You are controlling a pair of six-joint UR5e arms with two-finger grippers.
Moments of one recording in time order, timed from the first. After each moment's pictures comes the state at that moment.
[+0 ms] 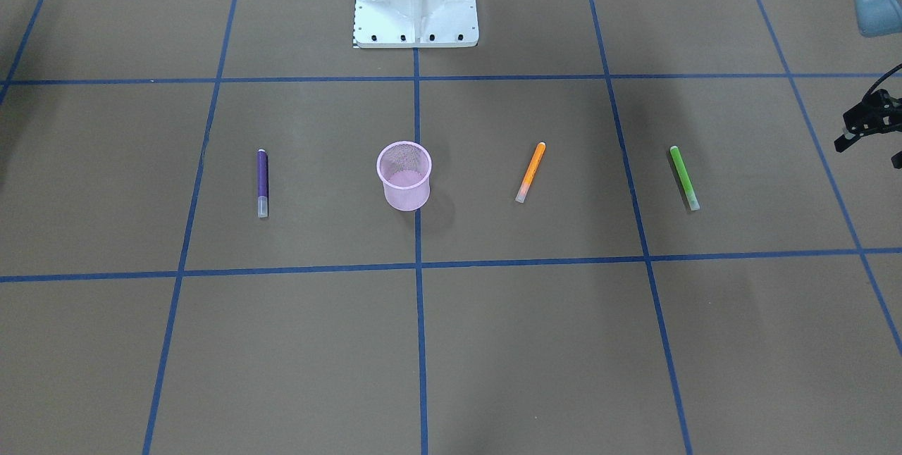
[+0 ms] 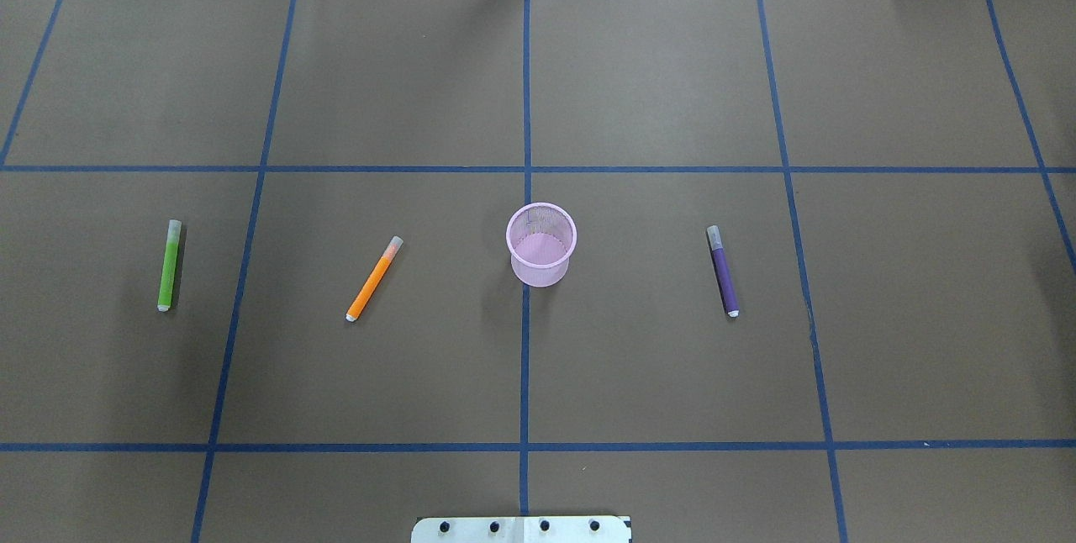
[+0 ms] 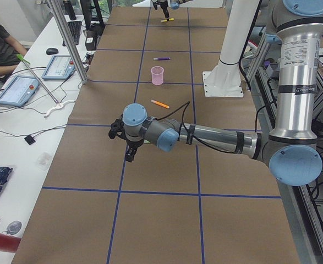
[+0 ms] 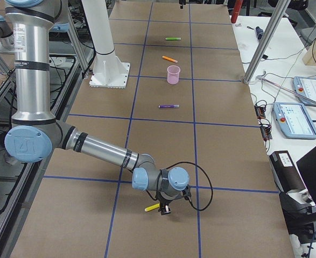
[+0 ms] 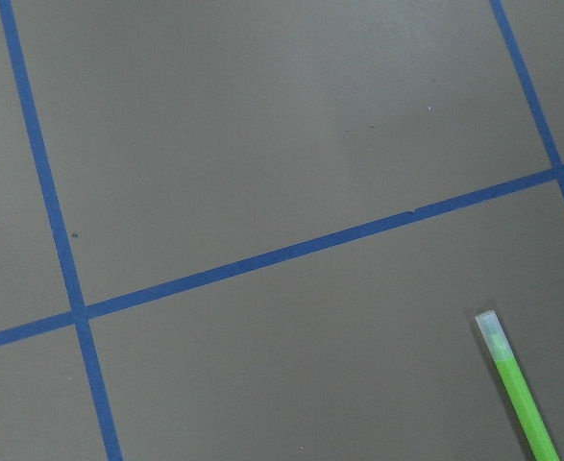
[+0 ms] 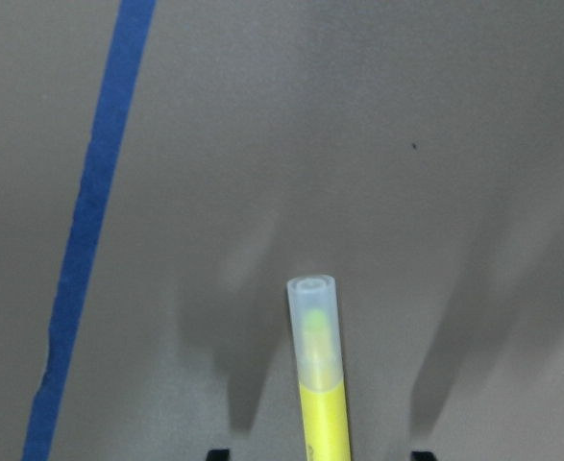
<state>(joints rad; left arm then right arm) -1.36 -1.55 -1.72 -1.91 -2.40 -0.19 1.39 -1.60 1.22 -1.32 2.30 -0.26</state>
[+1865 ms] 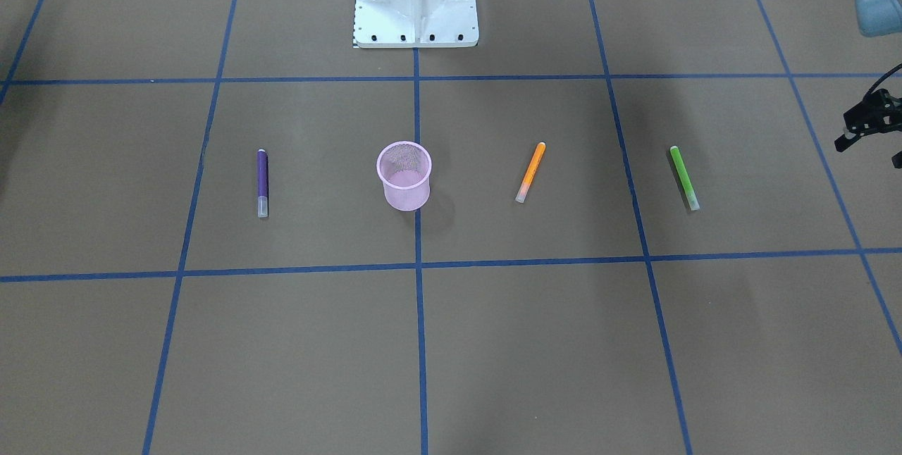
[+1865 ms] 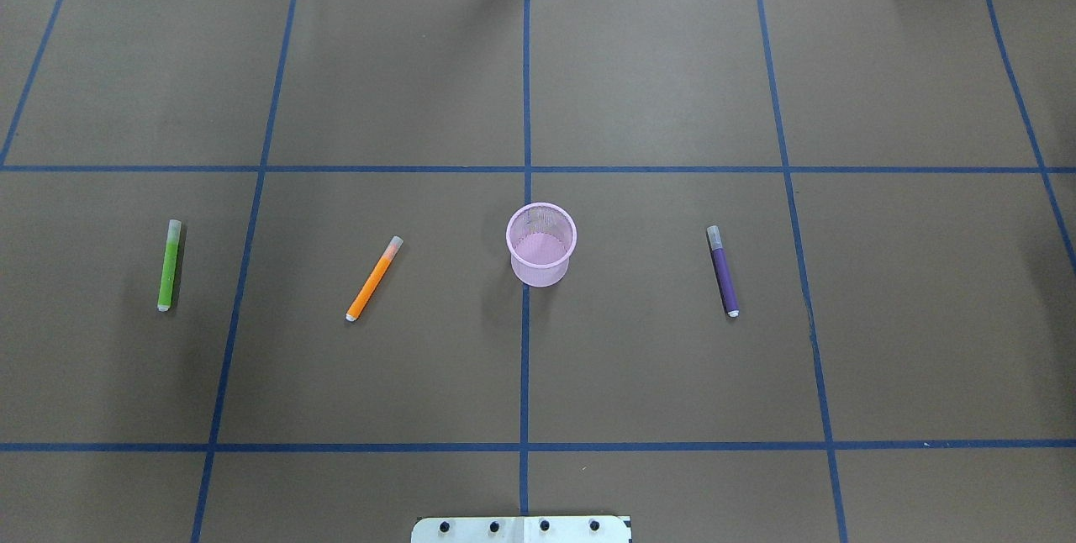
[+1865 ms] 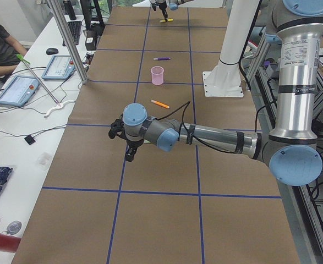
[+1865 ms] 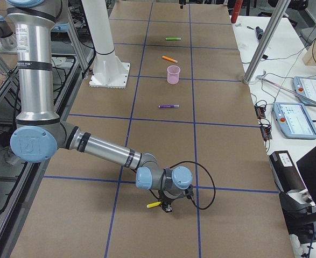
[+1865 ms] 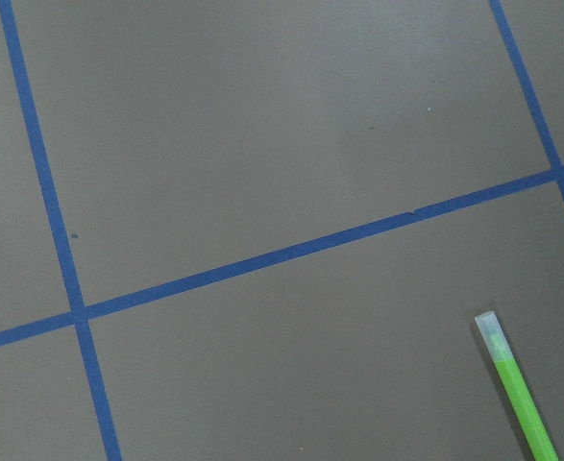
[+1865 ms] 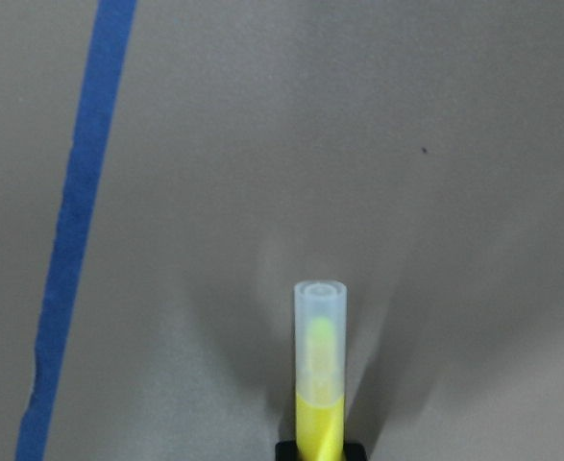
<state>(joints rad) -1.36 -1.55 -1.72 -1.91 -2.40 -0.19 1.38 -1.57 1.20 -1.32 2.31 -0.25</state>
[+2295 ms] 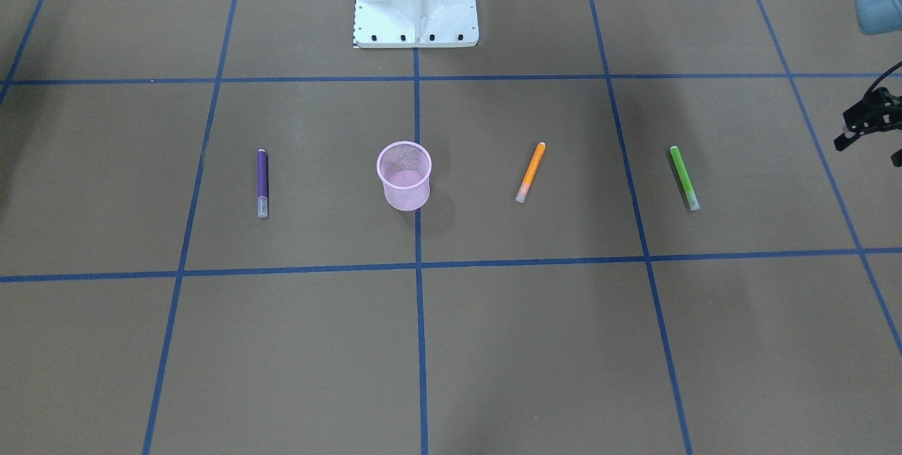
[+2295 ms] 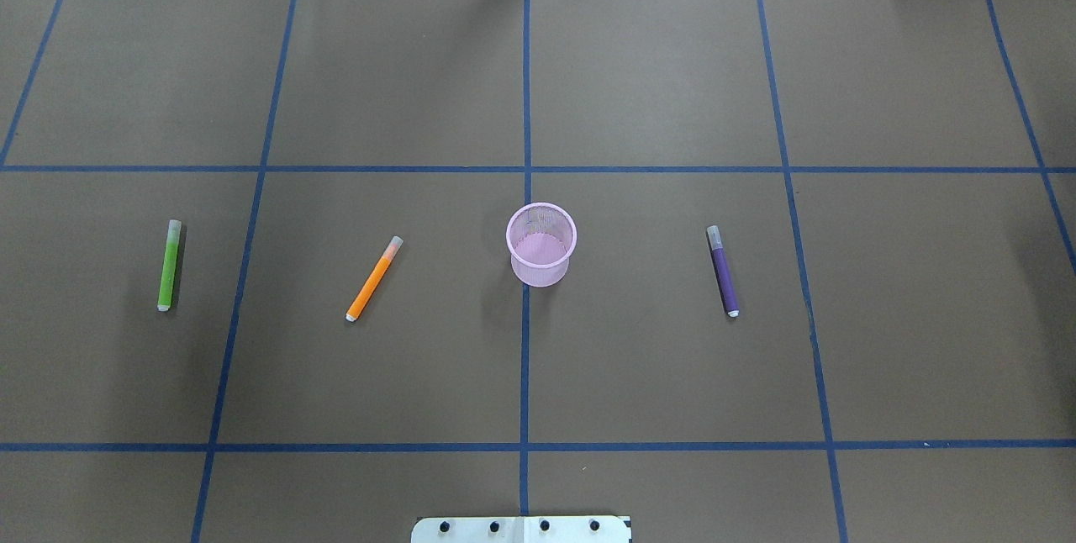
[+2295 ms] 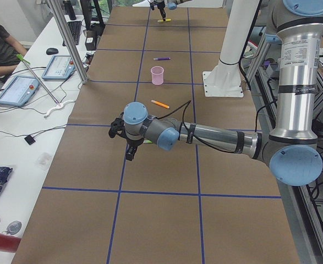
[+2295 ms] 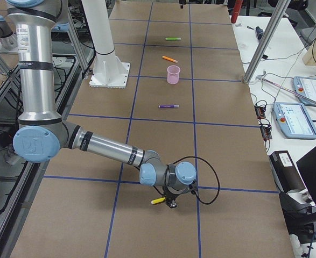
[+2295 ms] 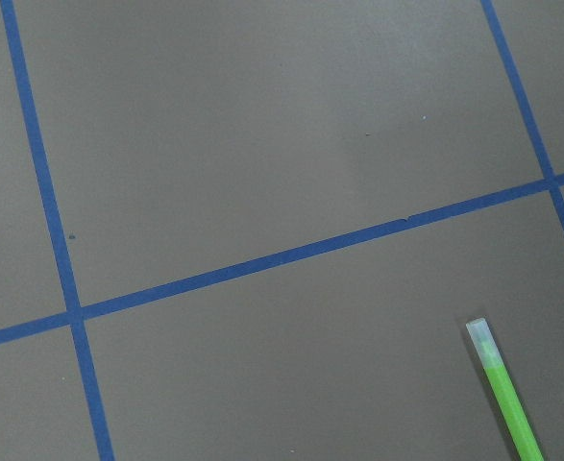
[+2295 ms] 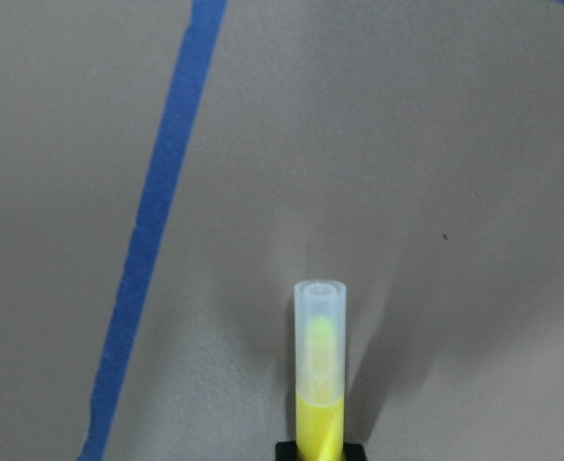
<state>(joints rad) -1.36 -1.55 -1.73 -1.92 -2.40 -0.22 1.38 -1.56 1.24 -1.32 2.33 -0.22</state>
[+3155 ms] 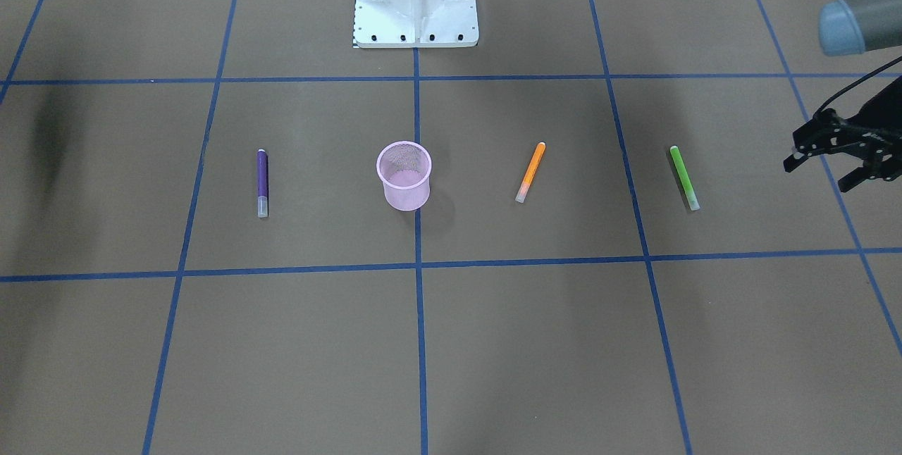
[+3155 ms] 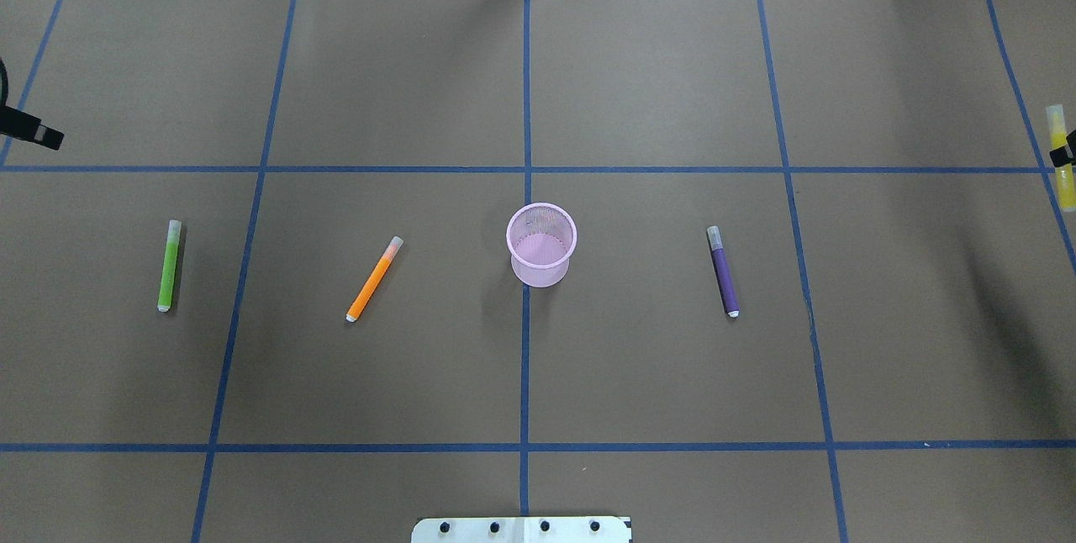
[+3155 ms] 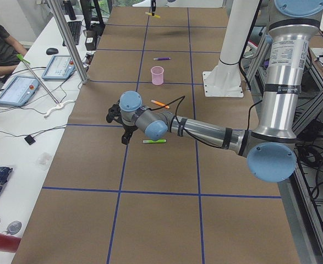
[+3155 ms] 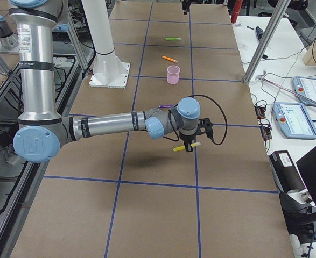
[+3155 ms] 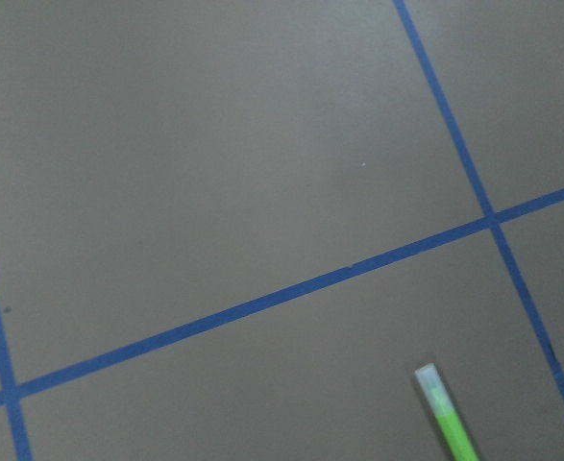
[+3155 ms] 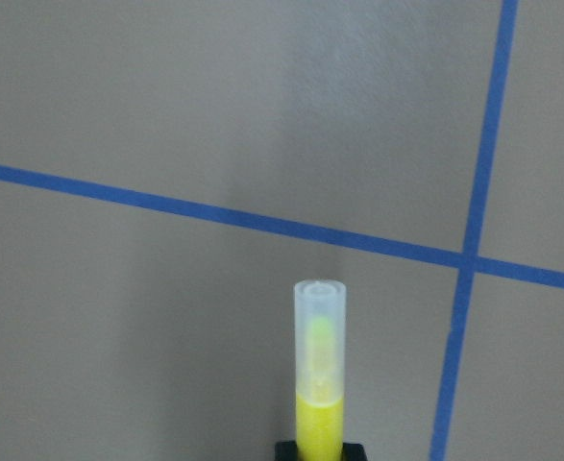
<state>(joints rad) -1.22 -1.67 -1.68 -2.04 -2.39 -0.45 1.33 -1.56 1.75 -1.31 2.35 0.36</state>
